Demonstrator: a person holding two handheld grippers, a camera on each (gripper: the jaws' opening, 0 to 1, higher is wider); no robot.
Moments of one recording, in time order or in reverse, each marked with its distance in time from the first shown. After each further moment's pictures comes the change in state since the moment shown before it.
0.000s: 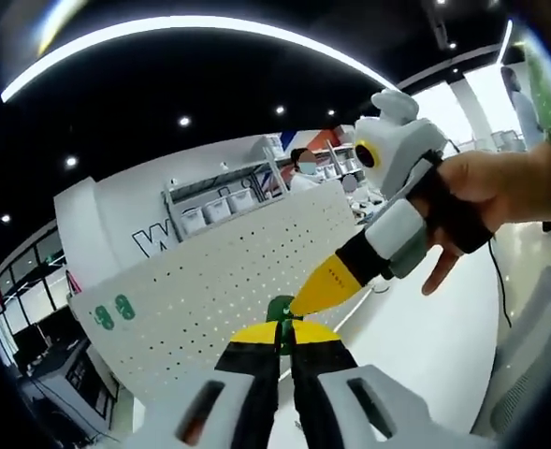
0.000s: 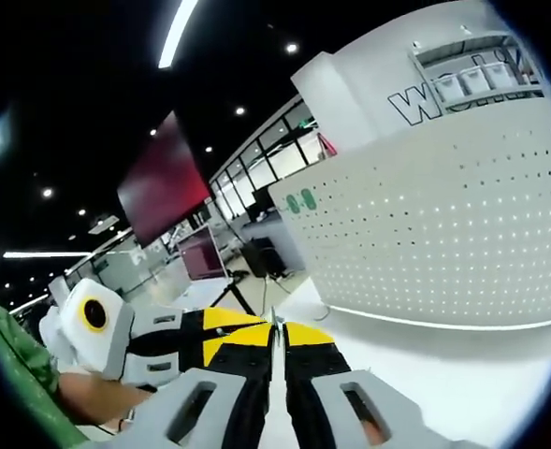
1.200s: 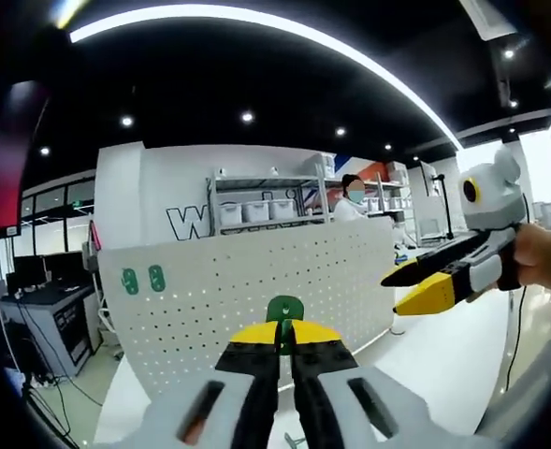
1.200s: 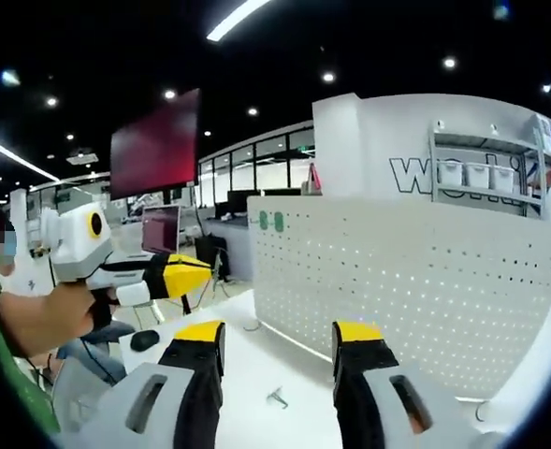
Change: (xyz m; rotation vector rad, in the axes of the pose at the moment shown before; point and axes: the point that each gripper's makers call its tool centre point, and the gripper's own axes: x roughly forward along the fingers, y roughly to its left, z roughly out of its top) left arm -0.005 0.053 0.001 -0.276 -0.073 0.143; right arm -0.042 -0.029 0.017 -0.370 -0.071 -0.194
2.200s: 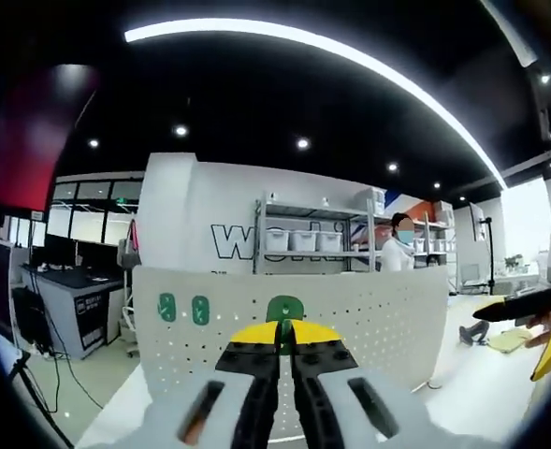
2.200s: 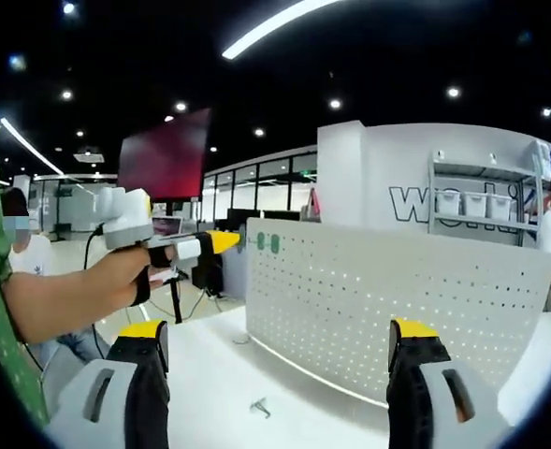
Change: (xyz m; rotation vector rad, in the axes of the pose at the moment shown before) left arm 0.046 0.077 0.039 -0.137 -0.167 0.227; right arm -0.021 -0.007 0.016 -0.082 -0.101 -0.016
